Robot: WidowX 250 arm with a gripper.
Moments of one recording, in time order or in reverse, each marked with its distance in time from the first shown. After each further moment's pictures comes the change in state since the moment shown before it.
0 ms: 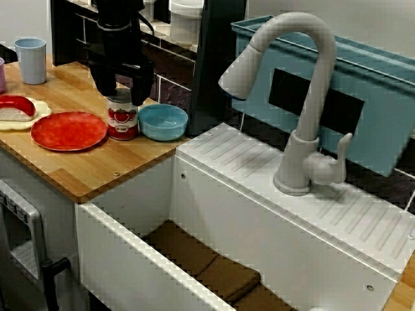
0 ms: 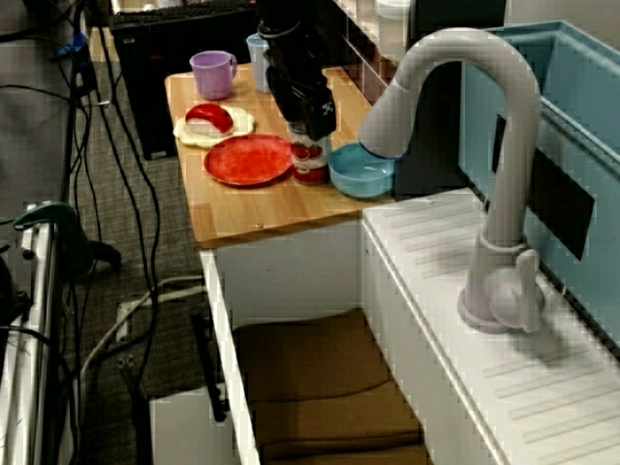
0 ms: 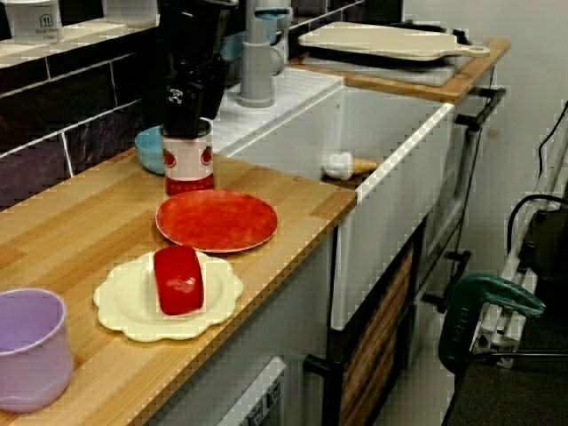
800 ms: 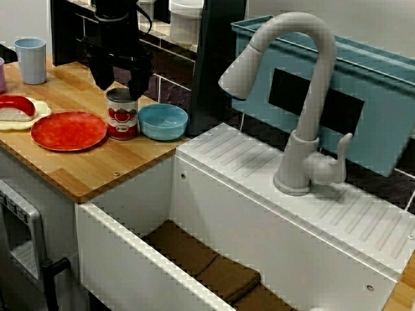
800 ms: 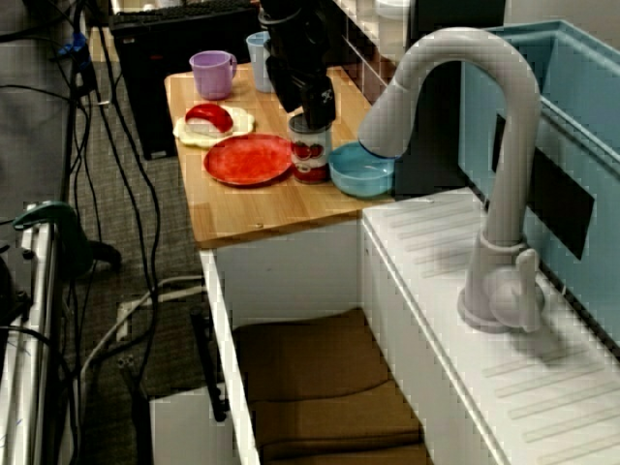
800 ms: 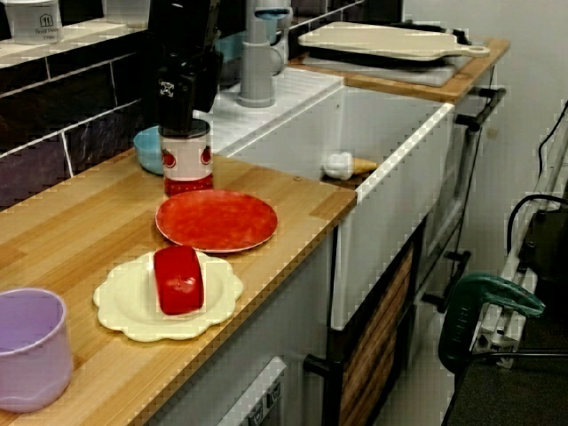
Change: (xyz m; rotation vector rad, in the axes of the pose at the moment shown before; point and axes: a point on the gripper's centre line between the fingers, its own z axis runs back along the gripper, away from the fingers) arm 0.006 0.007 0.008 -0.014 0.012 0.005
